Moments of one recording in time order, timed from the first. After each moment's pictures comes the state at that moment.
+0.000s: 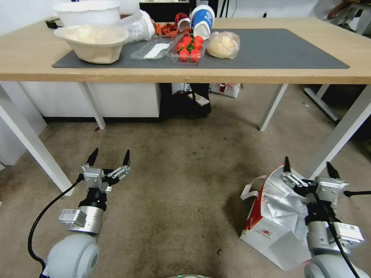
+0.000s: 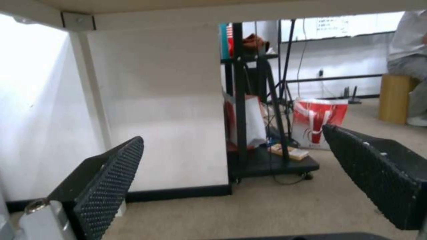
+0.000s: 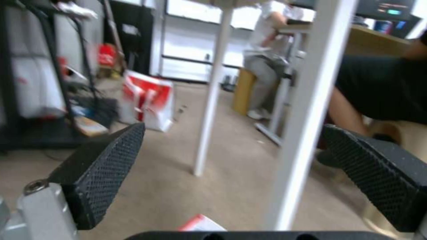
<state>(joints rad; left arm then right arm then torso) 1.62 -1.24 -0.58 -2.15 -0.30 -0.15 -0.07 -1.76 1.41 0.77 2.30 0.08 -0.02 0.25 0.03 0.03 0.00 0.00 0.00</state>
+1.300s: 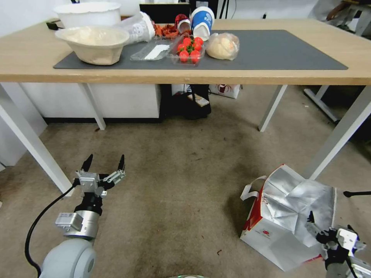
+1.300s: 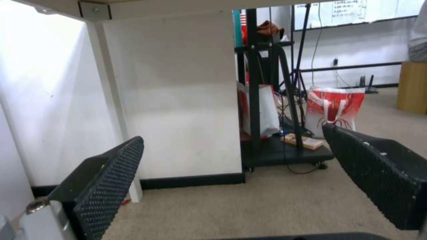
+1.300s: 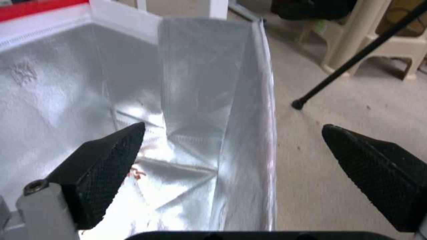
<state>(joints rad) 1.64 -1.25 -0.62 -2.15 -0.30 -0.13 -0.08 -1.82 1.44 0.85 1.96 0.30 -0.01 0.25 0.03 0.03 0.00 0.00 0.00</state>
